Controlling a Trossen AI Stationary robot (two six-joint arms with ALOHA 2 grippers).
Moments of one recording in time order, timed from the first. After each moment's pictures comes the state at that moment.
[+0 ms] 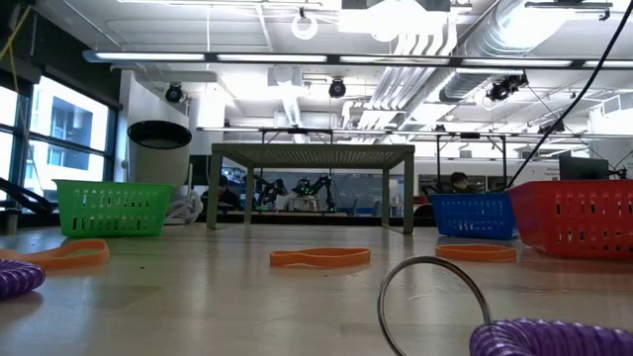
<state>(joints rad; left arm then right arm) -0.93 1.44 0.98 -1.04 -0.26 -2.07 0.67 1.51 0.88 0.36 0.18 -0.12</state>
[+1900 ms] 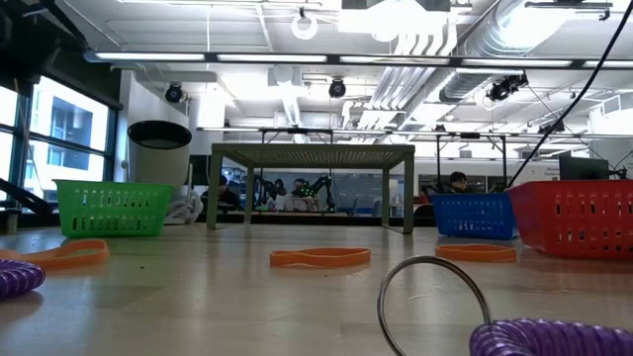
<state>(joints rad) -0.78 1.49 0.98 -0.99 -0.09 -1.92 0.65 1.51 0.88 0.30 0.18 -0.05</state>
